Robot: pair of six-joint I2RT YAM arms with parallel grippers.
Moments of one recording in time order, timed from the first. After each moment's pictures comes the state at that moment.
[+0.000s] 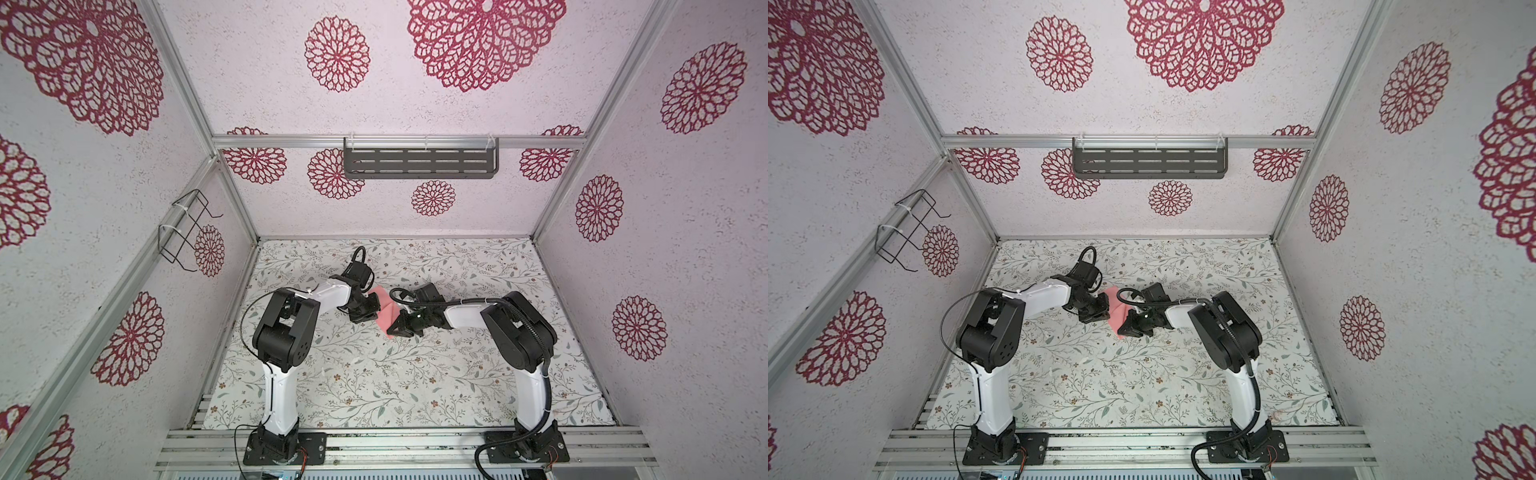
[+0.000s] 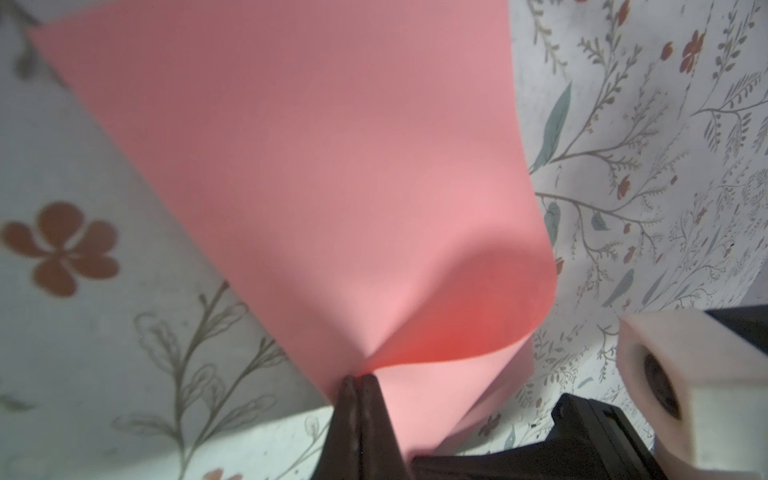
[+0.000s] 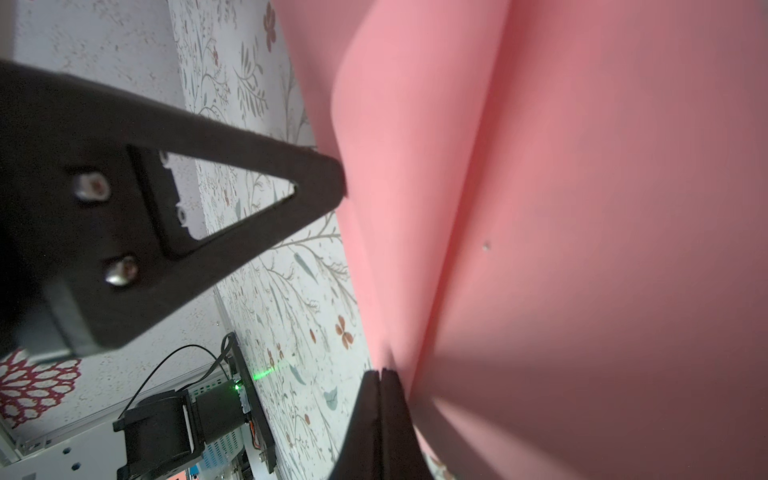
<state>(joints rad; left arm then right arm) -0.41 2.05 1.34 -0.56 0.28 -0.66 0.61 2.05 1.14 -0.01 -0.71 0.70</state>
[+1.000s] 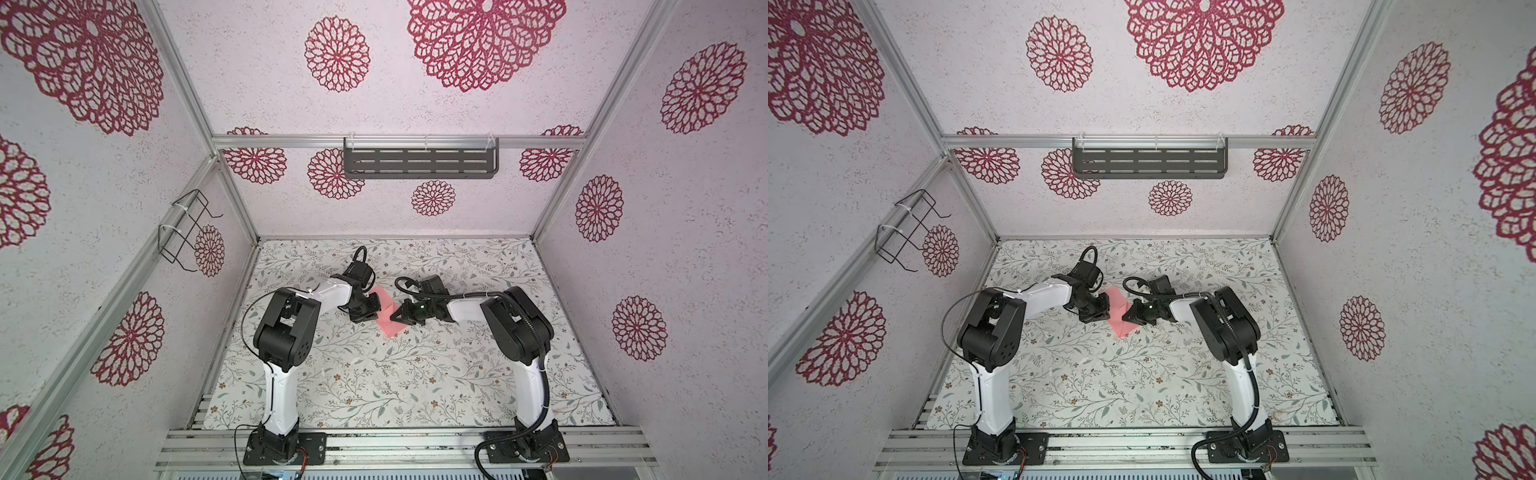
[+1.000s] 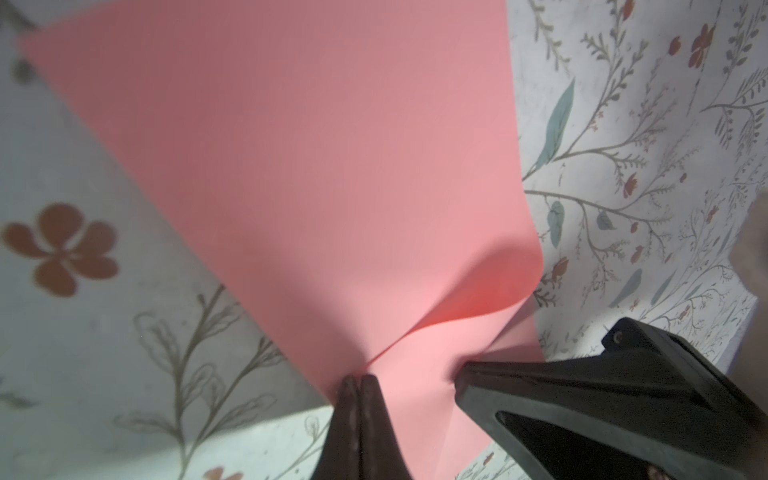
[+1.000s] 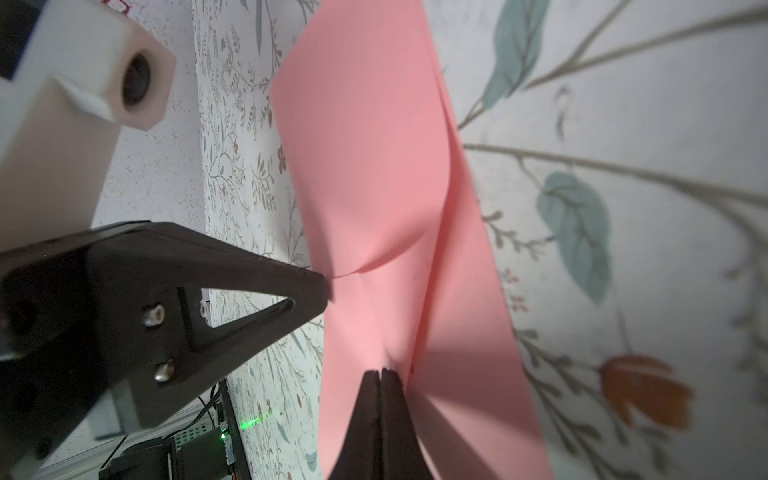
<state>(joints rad) -0.41 2.06 1.36 -0.58 0.27 -0.65 0.54 2.12 1.20 0.08 -0.69 0.67</state>
